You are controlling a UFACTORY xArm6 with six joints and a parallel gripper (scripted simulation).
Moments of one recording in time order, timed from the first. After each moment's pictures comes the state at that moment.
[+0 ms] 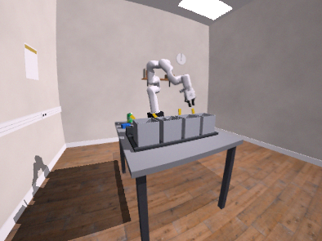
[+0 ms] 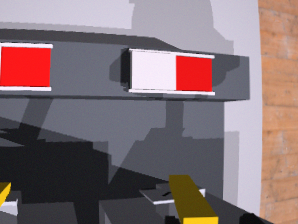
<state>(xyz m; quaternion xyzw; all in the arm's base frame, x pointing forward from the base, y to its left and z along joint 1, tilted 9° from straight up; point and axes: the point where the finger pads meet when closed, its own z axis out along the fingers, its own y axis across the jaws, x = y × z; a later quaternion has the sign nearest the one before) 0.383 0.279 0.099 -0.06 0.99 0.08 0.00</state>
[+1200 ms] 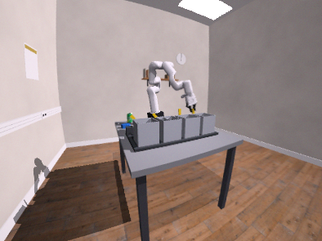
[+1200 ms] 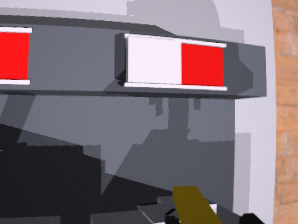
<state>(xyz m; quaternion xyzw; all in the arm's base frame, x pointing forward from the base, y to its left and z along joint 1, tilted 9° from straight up) 0.383 0.288 0.045 -0.06 0.99 0.08 0.00</state>
